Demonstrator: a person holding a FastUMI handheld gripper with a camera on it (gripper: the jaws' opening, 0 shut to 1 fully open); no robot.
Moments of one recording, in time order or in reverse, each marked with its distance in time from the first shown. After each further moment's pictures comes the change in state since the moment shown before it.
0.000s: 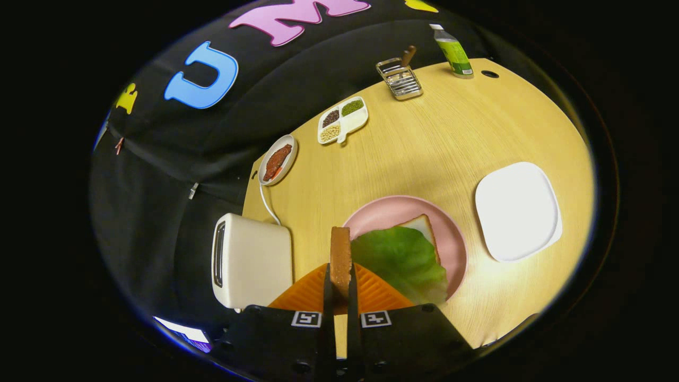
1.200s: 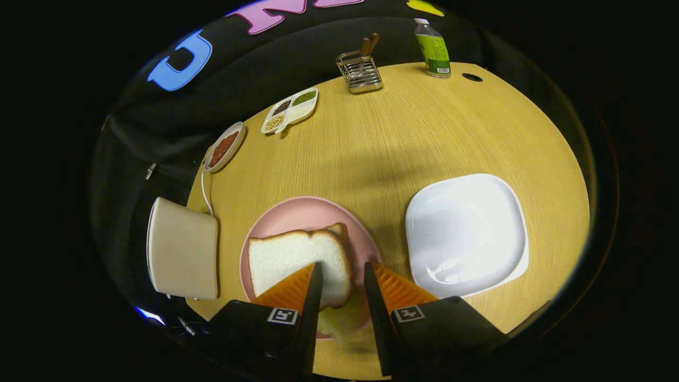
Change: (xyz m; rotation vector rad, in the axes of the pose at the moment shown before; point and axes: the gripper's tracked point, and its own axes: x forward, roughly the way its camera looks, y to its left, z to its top) arm 0.014 -0.103 0.004 -0.158 -0.008 -0.211
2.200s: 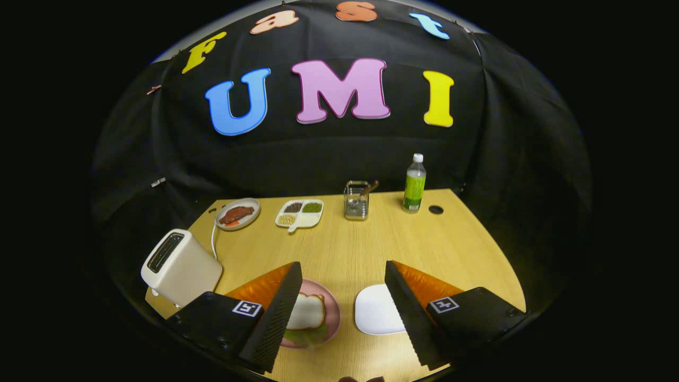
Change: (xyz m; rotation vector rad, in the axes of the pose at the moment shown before) arm -0.189 0.037 0.114 -0.302 -0.662 -0.138
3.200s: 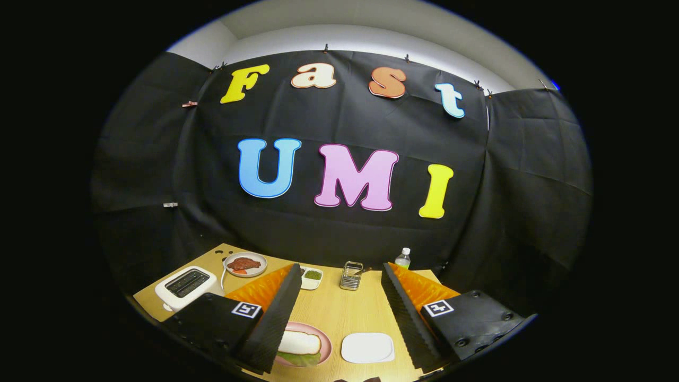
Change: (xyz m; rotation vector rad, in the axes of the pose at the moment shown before) arm -0.096 0.035 0.107 -0.150 -0.296 -0.016
